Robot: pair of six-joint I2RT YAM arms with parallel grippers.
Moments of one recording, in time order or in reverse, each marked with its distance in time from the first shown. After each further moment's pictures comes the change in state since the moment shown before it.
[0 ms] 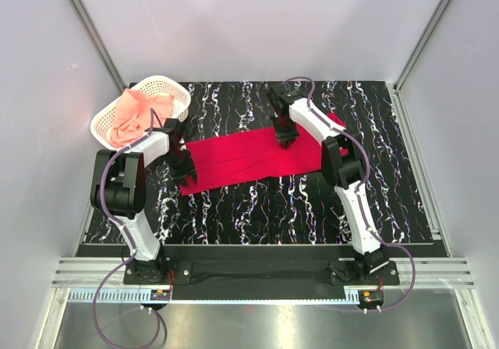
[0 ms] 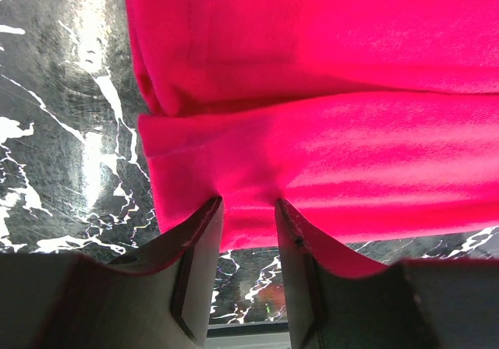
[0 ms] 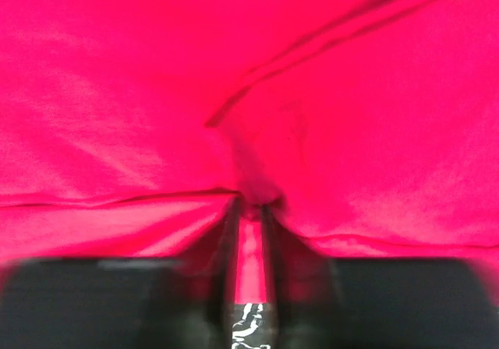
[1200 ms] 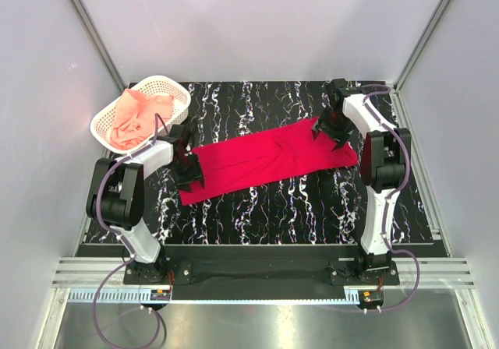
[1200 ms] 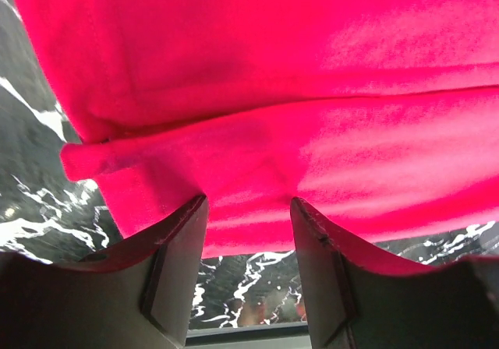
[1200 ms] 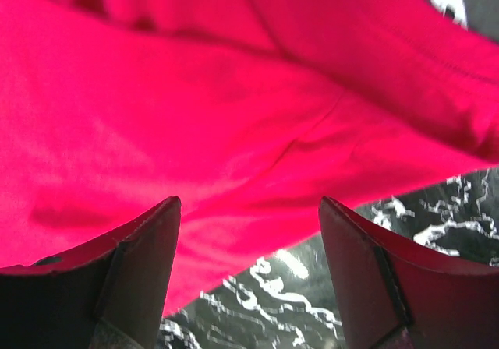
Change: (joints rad) left arm -0.081 -0.086 -0.104 0.075 -0.011 -0.042; right arm -0.326 -0.291 -0.360 0.059 -0.055 0.459
